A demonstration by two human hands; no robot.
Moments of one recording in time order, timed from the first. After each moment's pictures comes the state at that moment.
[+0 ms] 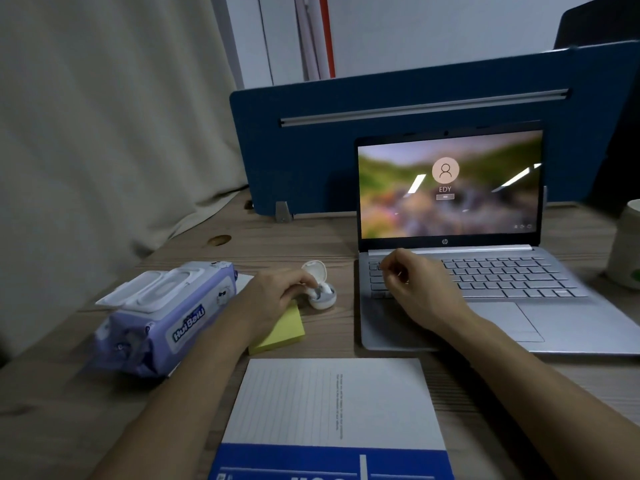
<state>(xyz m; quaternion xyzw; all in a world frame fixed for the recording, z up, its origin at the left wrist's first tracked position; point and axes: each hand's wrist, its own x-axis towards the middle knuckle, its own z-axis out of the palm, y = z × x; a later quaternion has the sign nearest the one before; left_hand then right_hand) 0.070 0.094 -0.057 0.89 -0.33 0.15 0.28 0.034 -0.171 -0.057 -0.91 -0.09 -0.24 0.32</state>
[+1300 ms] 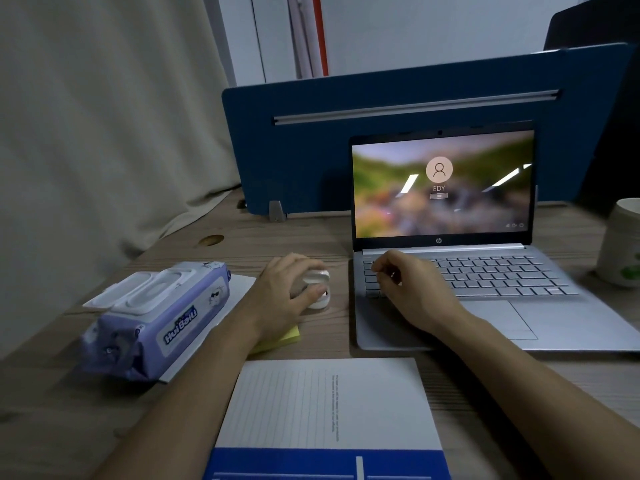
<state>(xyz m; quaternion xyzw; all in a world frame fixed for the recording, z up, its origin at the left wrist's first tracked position) 0.084 0.078 -0.070 0.90 -0.30 0.14 0.28 0.037 -0.172 -0.061 -0.92 -0.10 -0.23 0.31</state>
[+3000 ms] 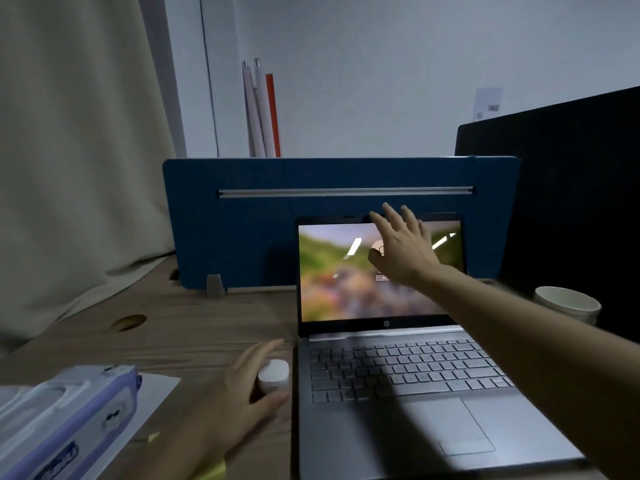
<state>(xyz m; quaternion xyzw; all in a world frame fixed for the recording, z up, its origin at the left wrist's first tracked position) 0.095 0.044 -0.069 0.89 -0.27 0.01 0.36 0.167 -0.279 0.051 -0.96 0.03 -0.29 0.01</state>
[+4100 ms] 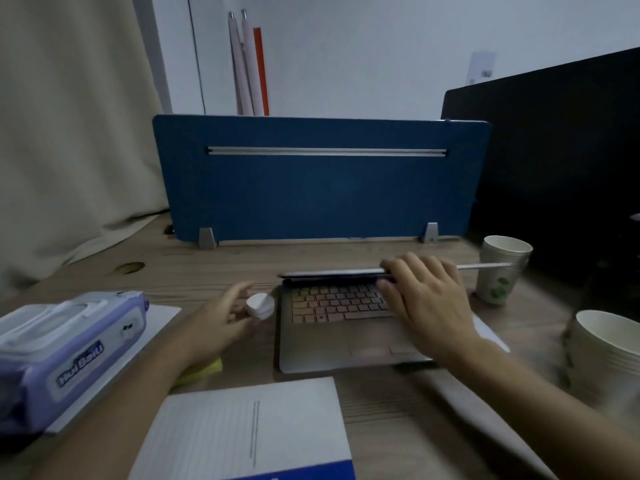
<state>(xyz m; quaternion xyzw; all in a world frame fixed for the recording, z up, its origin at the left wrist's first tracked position) 0.086 0.060 -0.073 0.91 -0.22 0.02 0.35 -0.033 -0.264 -0.030 -0.91 -0.05 -0.41 -0.03</state>
